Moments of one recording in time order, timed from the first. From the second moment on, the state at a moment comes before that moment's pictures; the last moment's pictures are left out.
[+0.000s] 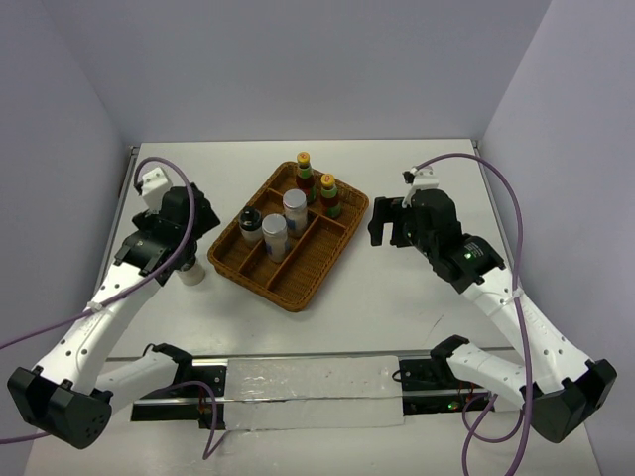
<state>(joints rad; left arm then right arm) -0.44 1.04 1.05 -0.72 -0.67 -0.71 0.51 0.96 1.01 -0.57 0.19 0.31</state>
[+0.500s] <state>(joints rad) -0.43 1.18 1.01 -1.01 -0.79 -1.10 0.51 0.97 0.98 -0.54 0.17 0.31</state>
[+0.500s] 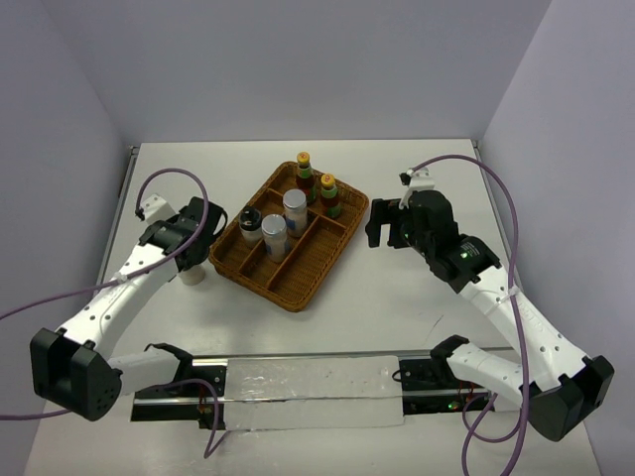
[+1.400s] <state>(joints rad) -0.27 1.34 0.94 -0.77 -0.64 -0.98 0.51 1.02 0.98 -0.53 0.16 0.31</state>
